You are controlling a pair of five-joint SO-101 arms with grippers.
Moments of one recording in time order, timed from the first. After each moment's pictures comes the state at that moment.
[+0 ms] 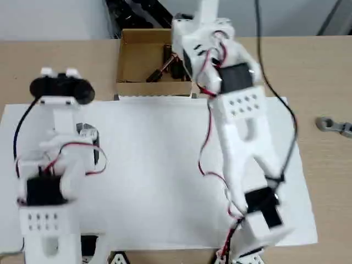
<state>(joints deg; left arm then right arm) -6.1 -56.2 39.9 72.0 0.8 -20.3 3.7 -33.1 56.1 -10.0</state>
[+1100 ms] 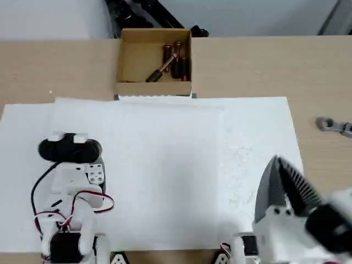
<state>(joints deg) -6.0 -102.5 80.7 61.3 -1.9 -5.1 -87.1 14.9 89.0 -10.2</state>
